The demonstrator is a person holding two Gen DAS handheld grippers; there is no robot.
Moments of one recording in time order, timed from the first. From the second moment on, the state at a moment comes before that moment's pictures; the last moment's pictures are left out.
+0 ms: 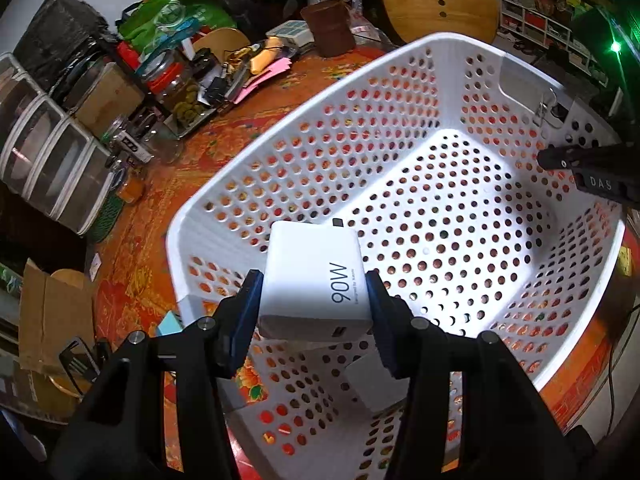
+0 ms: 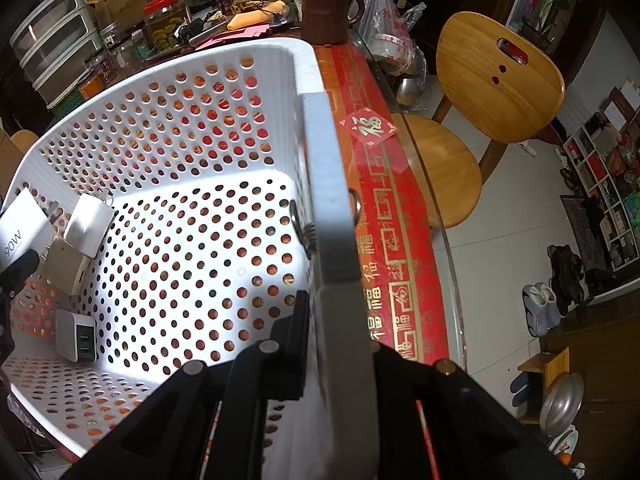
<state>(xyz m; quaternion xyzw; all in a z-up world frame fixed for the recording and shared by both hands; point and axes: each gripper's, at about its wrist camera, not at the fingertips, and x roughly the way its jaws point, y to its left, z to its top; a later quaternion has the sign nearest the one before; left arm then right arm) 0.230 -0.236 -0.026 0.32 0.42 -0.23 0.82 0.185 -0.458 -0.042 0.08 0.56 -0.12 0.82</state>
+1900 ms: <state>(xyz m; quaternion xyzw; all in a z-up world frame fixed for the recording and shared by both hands) 0.361 -0.020 -0.058 0.11 0.48 -0.05 0.87 0.183 -0.461 -0.041 0.08 0.56 -0.12 0.82</state>
